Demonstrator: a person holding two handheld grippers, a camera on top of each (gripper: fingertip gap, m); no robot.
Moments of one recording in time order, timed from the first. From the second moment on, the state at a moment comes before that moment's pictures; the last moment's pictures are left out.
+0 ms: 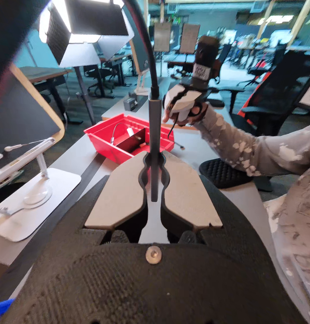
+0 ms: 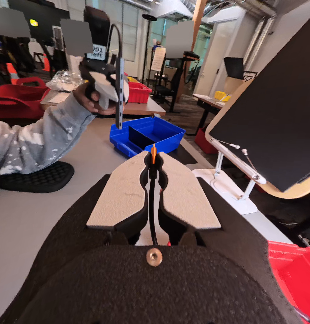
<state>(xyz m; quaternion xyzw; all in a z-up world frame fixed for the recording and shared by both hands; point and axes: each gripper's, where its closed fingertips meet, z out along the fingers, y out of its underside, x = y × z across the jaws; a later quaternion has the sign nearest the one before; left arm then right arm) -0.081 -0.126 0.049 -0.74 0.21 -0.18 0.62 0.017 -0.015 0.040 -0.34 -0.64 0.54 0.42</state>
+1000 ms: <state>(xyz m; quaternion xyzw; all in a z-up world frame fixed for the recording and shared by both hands) -0.063 -0.101 0.014 -0.78 0.23 -0.16 0.56 0.030 0.137 -0.176 -0.49 -0.84 0.07 0.23</state>
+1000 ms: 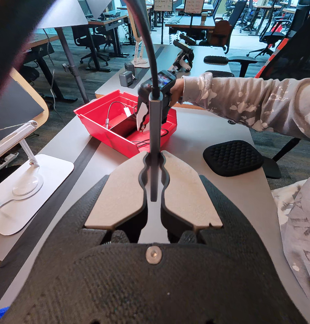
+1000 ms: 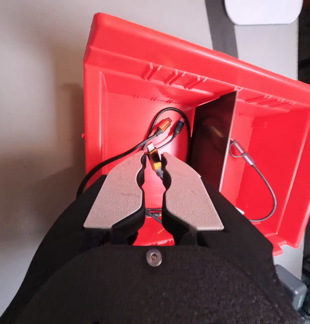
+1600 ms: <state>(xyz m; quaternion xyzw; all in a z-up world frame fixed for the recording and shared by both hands) -0.045 -0.092 -0.017 -0.80 0.25 -0.18 0.51 -0.012 0.030 -0.007 -0.40 -0.75 0.39 0.34</state>
